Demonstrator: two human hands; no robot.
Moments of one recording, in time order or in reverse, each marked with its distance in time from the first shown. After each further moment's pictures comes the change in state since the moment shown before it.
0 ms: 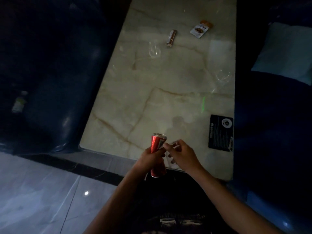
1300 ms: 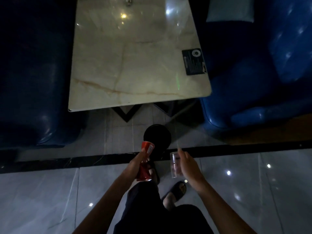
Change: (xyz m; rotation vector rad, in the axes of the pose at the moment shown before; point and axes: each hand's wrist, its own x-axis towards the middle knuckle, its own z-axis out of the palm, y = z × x) left_hand -0.161 -0.270 -0.069 0.088 -0.195 -0.208; right_hand -0.277 0.203 0.166 0.355 0.244 0.428
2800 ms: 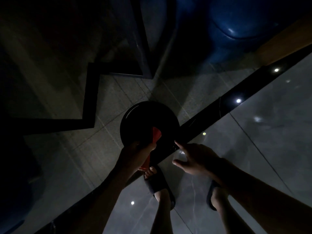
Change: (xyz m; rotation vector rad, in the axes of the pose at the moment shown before) left_hand 0.485 -0.084 -0.024 0.969 -0.016 0.026; right_hand 0.370 0.227 0.136 -0.648 -0.152 -0.131
